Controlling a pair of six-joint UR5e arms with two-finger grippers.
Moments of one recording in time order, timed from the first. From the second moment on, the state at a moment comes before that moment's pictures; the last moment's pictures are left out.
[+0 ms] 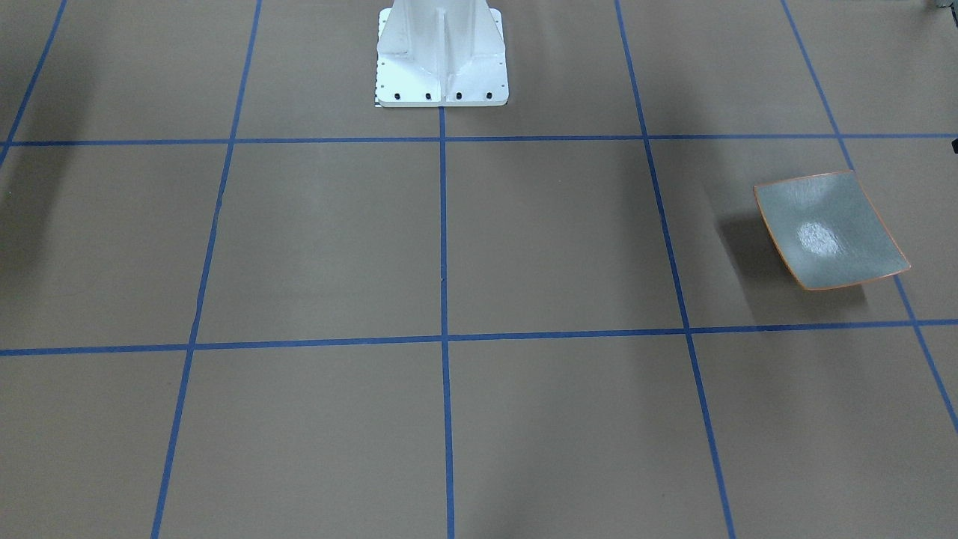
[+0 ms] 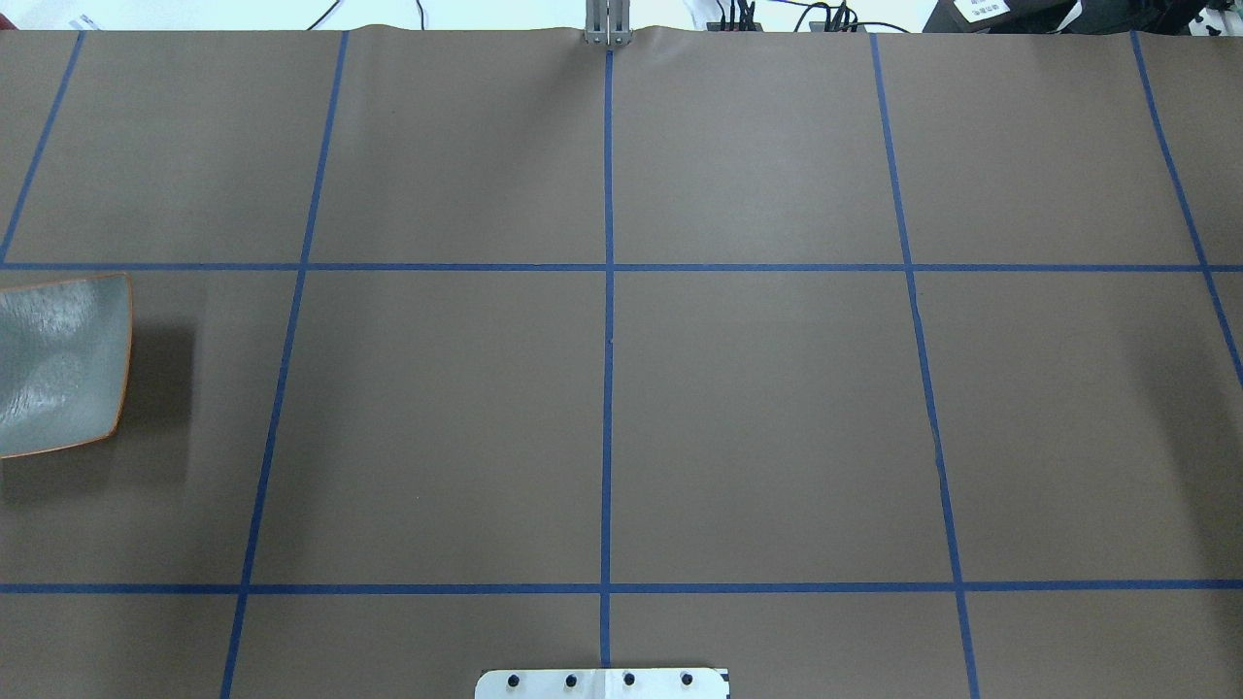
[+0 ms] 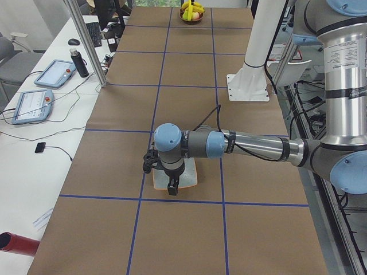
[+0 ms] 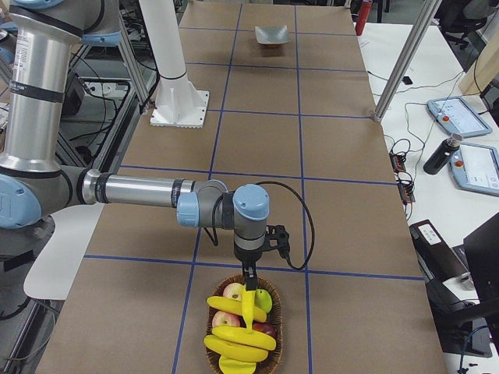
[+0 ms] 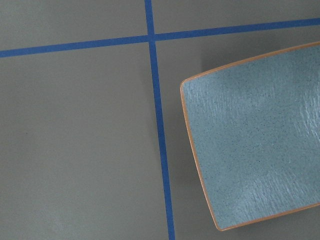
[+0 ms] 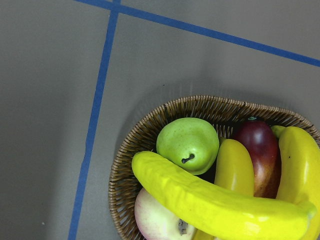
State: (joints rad) left arm -1.53 -1.43 -1.83 -1.44 -2.37 0.10; right arm 1.54 -1.80 1.76 -1.54 2.15 -0.17
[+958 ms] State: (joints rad) left arm -1.52 -1.43 -1.84 -1.49 -2.52 0.10; right arm 1.54 -1.79 1.82 -1.51 2.15 -0.17
